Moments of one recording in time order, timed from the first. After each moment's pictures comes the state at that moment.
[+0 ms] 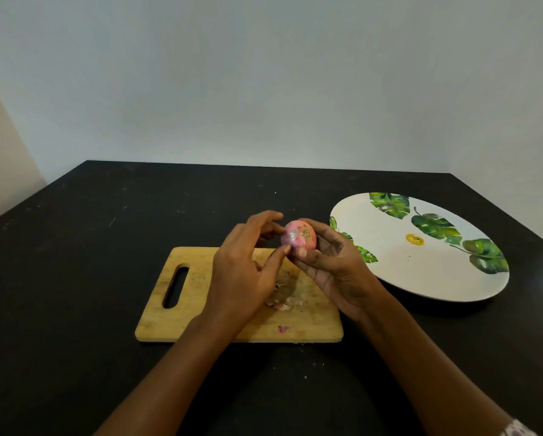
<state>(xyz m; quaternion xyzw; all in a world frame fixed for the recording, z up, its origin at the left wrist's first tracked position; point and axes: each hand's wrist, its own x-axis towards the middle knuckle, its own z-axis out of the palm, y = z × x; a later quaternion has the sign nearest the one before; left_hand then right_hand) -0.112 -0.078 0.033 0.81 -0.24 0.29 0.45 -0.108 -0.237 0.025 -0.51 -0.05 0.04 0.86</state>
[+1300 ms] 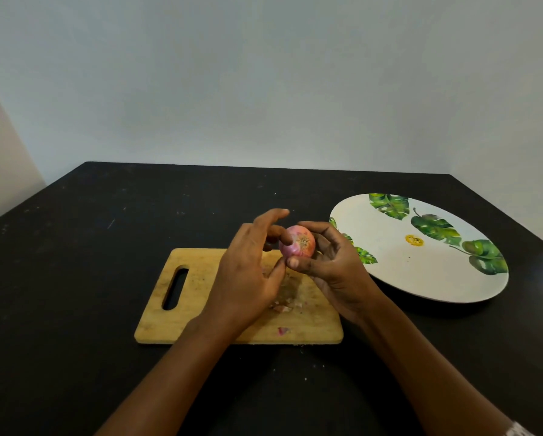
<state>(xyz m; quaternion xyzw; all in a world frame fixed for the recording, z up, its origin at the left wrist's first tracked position) -0.114 -0.078 0.034 0.82 -0.28 0.25 0.43 -0.109 -0.236 0.023 -0.61 -0.09 -0.01 0.79</state>
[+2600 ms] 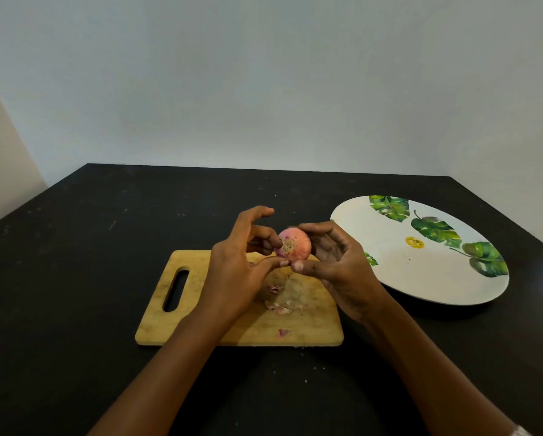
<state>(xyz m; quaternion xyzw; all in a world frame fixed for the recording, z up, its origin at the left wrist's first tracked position) -0.106 -0.071 0.040 0.80 -0.24 0.21 0.51 -0.107 -0.244 0.022 -0.64 -0.12 -0.04 0.75</state>
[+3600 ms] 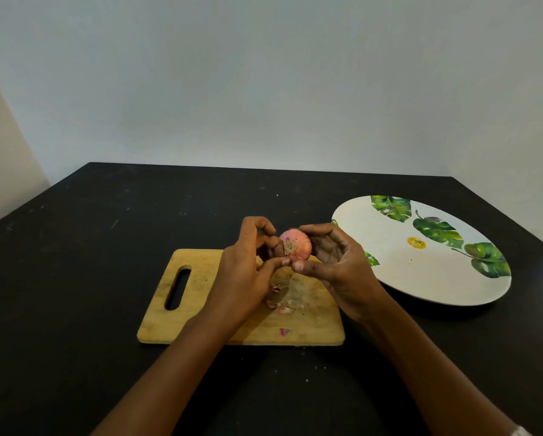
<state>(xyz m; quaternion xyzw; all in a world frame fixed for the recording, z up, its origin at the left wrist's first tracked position) -0.107 -0.073 0.032 0.82 -0.23 0.19 0.49 -0.106 -0.244 0.018 -0.65 -0.11 -0.04 0.75</state>
